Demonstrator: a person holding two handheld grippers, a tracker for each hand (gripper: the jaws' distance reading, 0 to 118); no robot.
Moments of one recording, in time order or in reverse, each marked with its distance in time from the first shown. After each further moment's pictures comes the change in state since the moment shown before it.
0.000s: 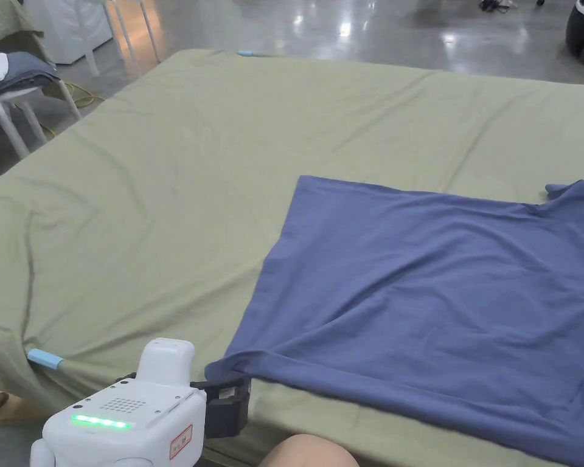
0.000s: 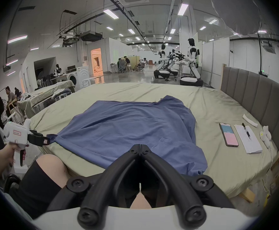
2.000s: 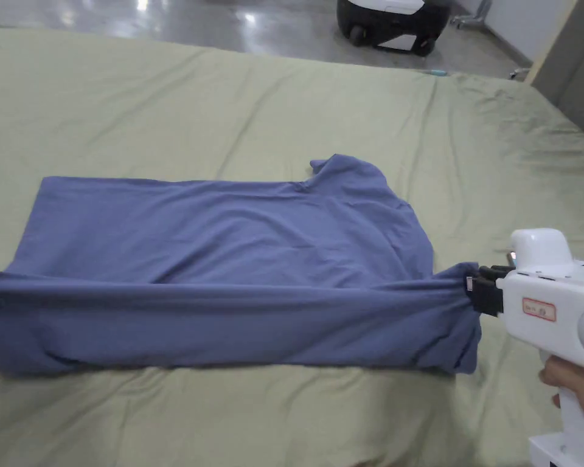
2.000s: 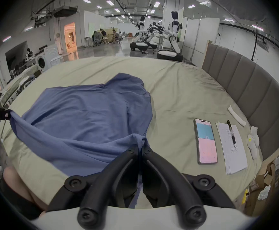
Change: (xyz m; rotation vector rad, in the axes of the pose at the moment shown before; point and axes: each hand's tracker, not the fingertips) left arm 0.008 0.182 -0.071 -0.120 -0.152 0.002; right arm 0.168 0.057 -0.155 -0.322 -0.236 -0.011
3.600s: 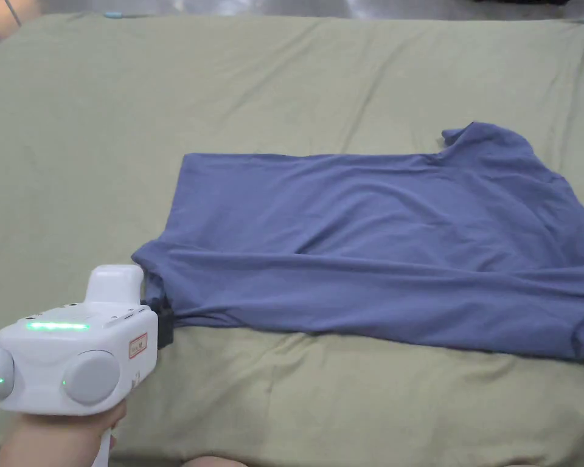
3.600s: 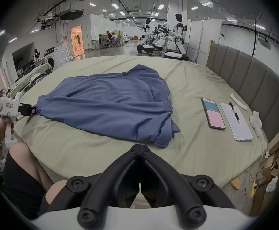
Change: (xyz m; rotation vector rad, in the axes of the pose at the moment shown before) left arm 0.032 -0.085 -0.046 0.055 0.190 -0.133; right arm -0.062 -0.100 0.092 0.048 0.070 -0.005
